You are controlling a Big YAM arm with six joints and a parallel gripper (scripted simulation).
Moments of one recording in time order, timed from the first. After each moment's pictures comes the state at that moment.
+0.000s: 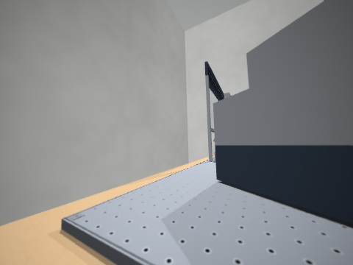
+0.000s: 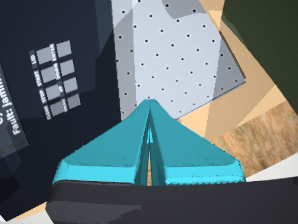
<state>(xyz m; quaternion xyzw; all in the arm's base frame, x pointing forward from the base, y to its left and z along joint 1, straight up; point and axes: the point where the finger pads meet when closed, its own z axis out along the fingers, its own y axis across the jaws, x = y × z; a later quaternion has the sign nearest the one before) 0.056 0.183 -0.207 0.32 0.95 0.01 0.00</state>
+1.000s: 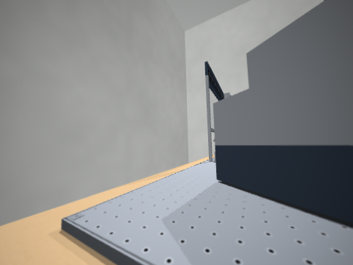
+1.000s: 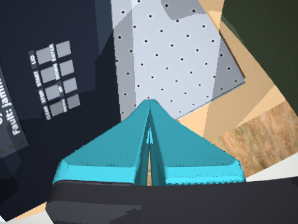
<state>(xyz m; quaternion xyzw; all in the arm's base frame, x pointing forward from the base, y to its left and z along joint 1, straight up) 0.056 0.183 -0.207 0.32 0.95 0.01 0.00</state>
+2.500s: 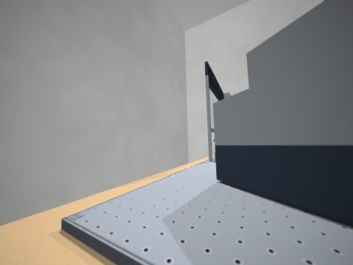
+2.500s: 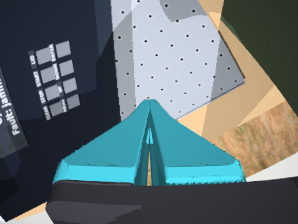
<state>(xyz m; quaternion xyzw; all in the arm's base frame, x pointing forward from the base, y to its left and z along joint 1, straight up) 0.056 0.183 -0.207 0.32 0.95 0.01 0.00</state>
